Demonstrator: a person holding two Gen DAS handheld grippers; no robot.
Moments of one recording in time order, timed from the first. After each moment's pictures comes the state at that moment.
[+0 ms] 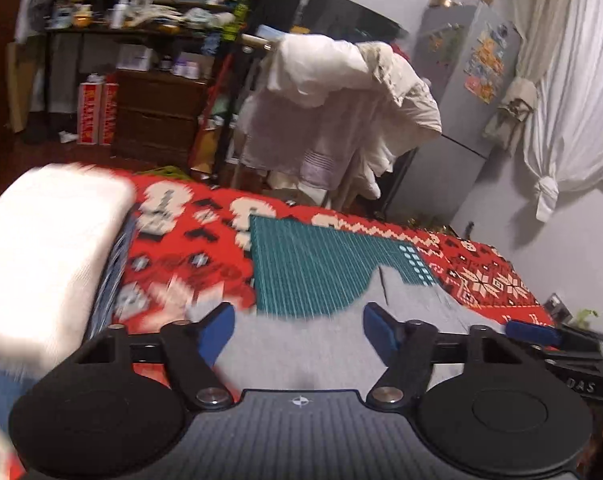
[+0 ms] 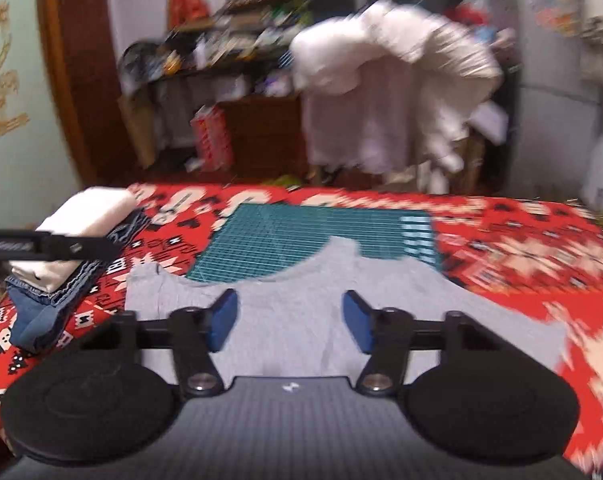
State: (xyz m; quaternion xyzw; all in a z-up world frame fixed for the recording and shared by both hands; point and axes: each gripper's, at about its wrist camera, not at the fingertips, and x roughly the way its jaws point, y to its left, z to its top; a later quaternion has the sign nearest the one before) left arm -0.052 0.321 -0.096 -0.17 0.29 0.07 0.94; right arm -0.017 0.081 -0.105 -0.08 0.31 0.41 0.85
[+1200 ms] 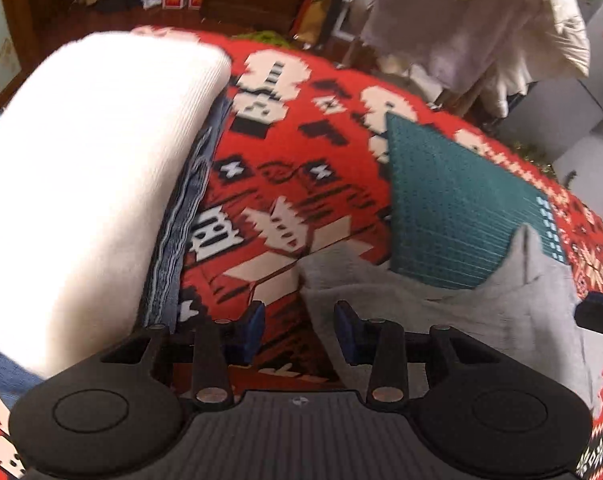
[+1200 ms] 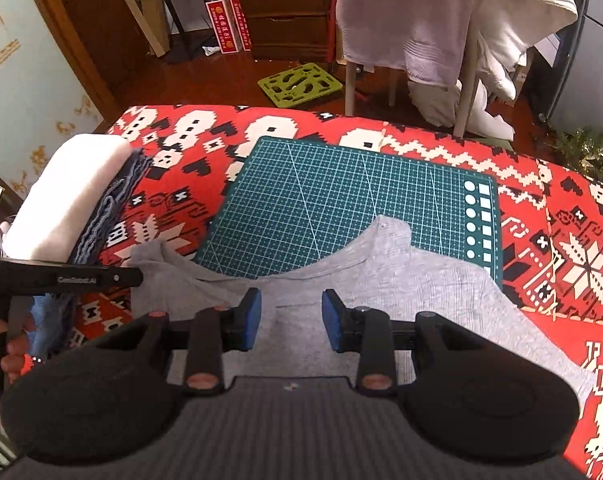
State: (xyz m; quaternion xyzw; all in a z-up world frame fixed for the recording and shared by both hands) left arm -0.023 0.379 -0.146 -0.26 0.48 0.19 0.82; right arm 0.055 0.184 -0.095 -0.14 0.47 0.41 0.77
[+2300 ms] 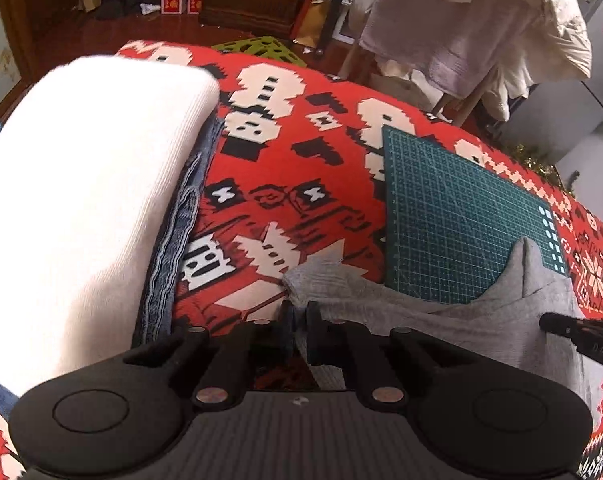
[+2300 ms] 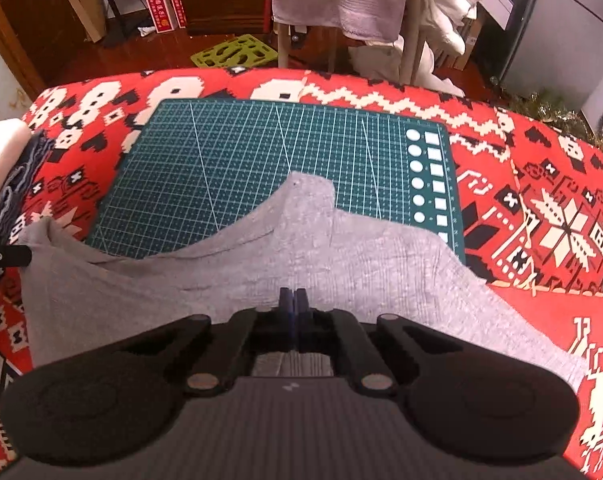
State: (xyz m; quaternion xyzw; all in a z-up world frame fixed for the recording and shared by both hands) left arm -0.014 0.382 -0.138 -0.25 0.48 0.20 0.82; right arm 0.098 0.176 -0.161 -0.17 0.50 0.32 0.79
